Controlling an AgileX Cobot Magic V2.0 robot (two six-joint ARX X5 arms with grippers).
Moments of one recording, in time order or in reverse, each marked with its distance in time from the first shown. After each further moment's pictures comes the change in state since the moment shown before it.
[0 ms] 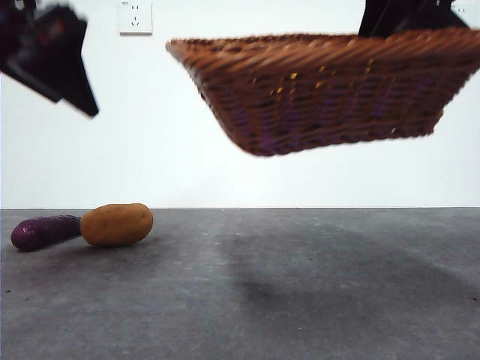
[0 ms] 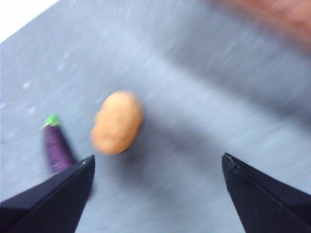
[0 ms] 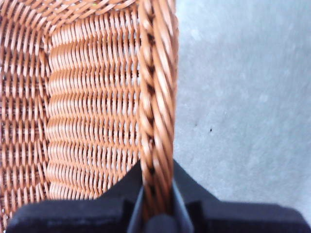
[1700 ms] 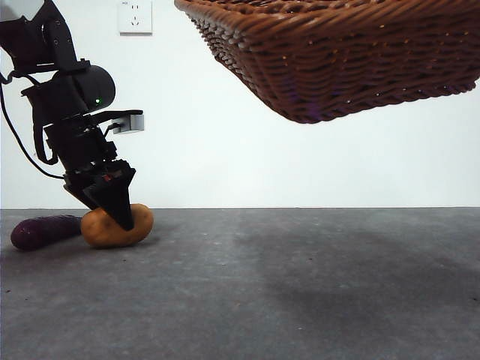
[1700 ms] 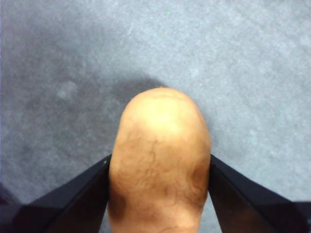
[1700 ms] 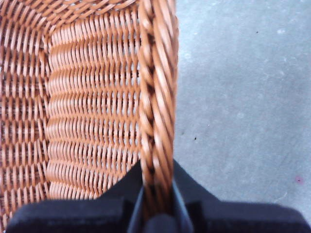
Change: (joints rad) left arm 0.236 0.892 0.581 -0.138 0.297 0.217; right arm 0.000 -0.093 0.055 -0.097 0.055 -0.089
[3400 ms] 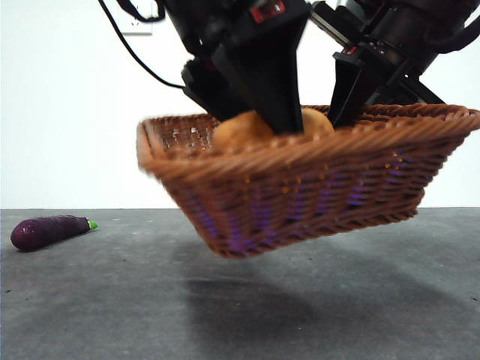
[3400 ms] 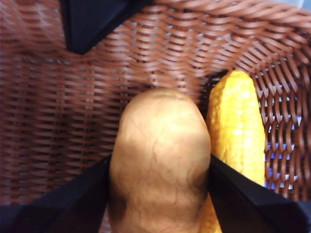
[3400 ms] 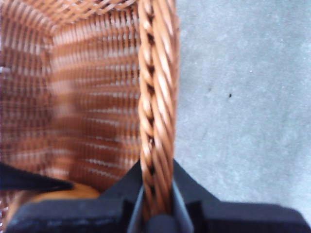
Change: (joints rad) left arm -0.742 -0.378 -0.154 -0.109 -0.157 -0.368; right arm 0.055 0.246 -0.161 0.202 -0.087 0.154
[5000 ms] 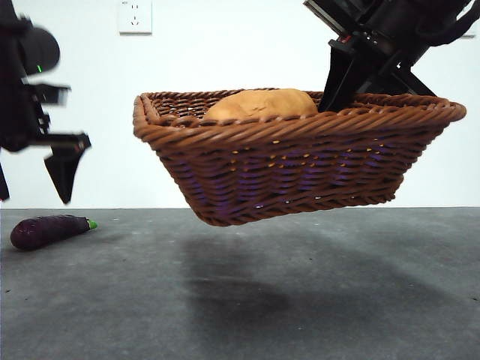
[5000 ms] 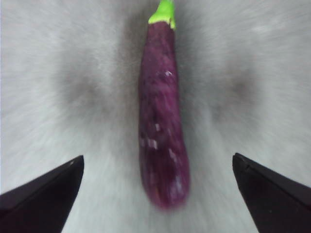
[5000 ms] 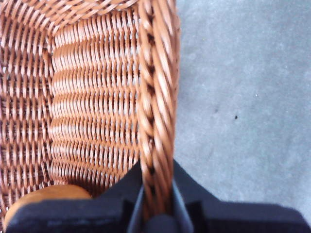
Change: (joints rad) left arm 0.880 0.216 0.072 0.055 -0.116 -0.178; right arm -0.002 0.000 0.023 0.037 -0.021 -0.008
